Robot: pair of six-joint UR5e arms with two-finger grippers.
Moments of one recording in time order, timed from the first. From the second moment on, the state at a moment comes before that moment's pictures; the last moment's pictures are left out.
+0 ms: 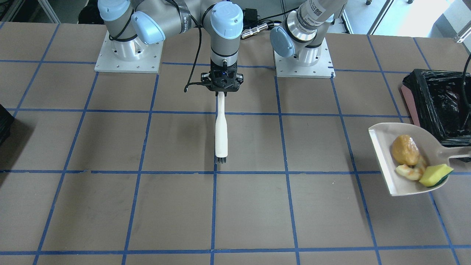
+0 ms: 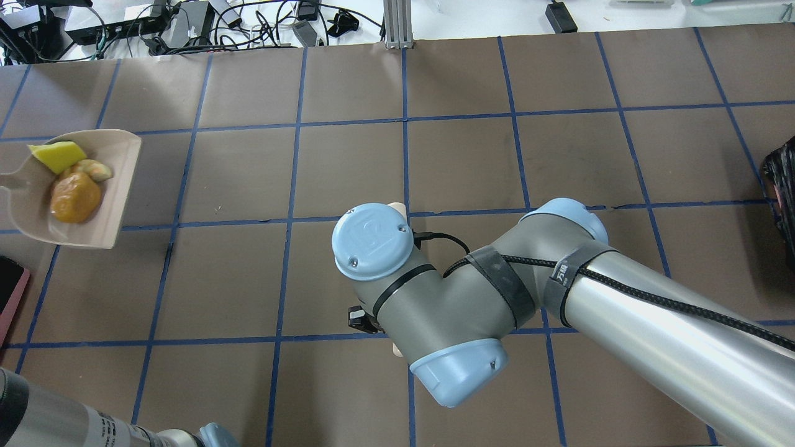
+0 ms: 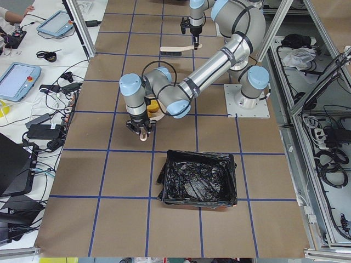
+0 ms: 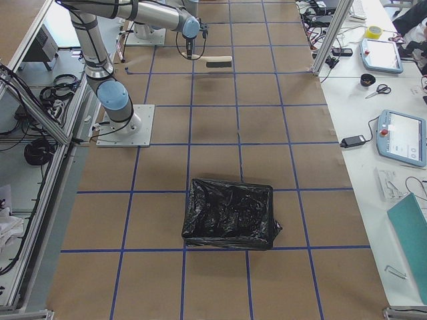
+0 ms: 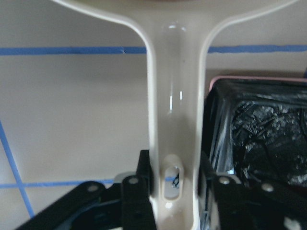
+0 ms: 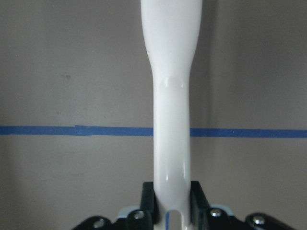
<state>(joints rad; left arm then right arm) -0.79 -1.96 -1.43 -1.21 1.75 2.38 2.19 -1.44 1.99 -2.03 -1.56 0.58</state>
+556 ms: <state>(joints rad) -0.52 -1.96 -1.31 -1.28 1.78 2.65 2.20 -1.43 2.01 -1.96 -1.55 0.57</state>
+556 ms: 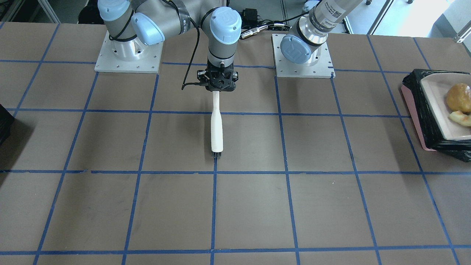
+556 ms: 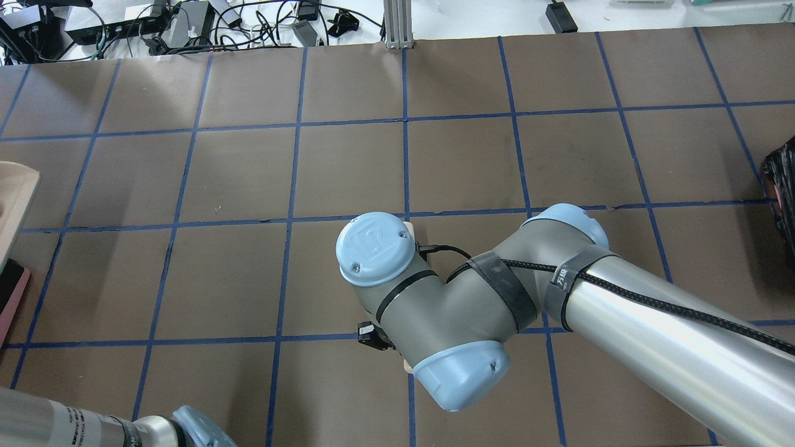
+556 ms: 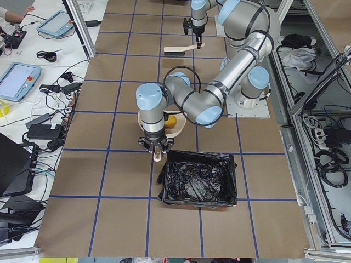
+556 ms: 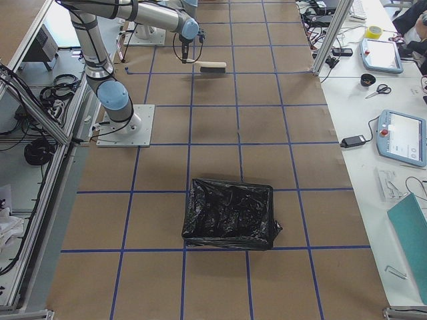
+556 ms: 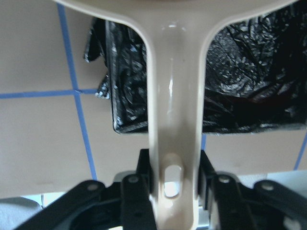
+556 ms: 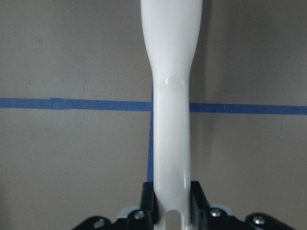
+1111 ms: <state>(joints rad) -0.39 -2.02 -1.28 -1.15 1.88 2.77 2.20 -1.43 2.04 -1.96 -1.55 0.57</state>
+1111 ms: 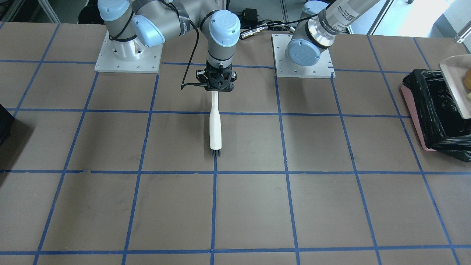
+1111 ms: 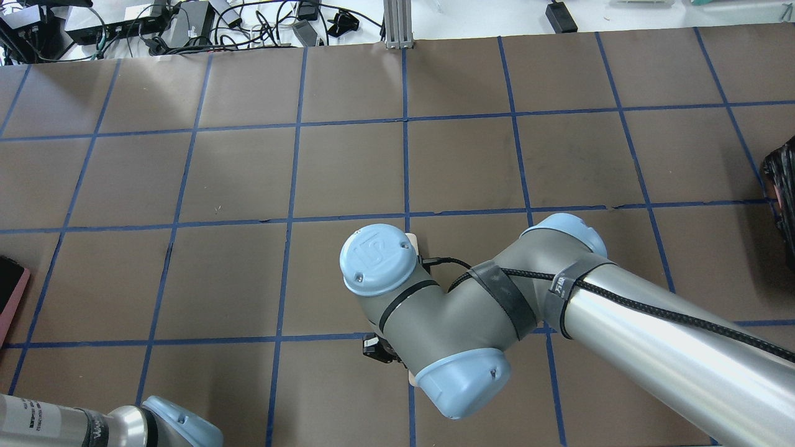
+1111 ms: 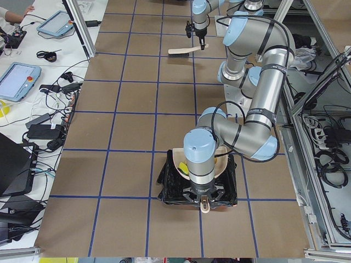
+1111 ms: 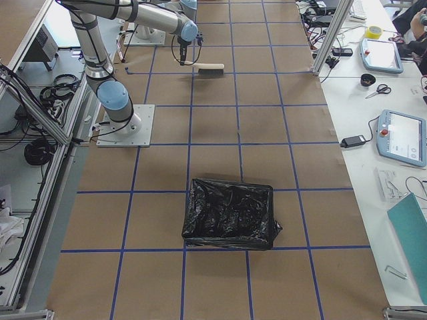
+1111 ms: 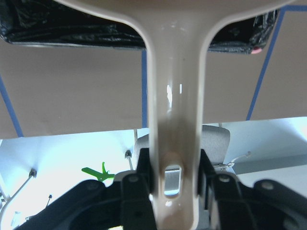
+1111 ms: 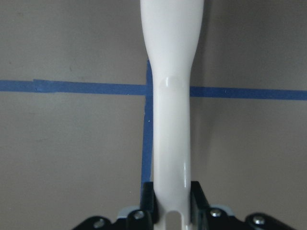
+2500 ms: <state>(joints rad) -0.49 -1.99 -1.47 -0.58 2.11 2.89 2.17 -1.42 1.88 -1.93 -1.58 0.56</state>
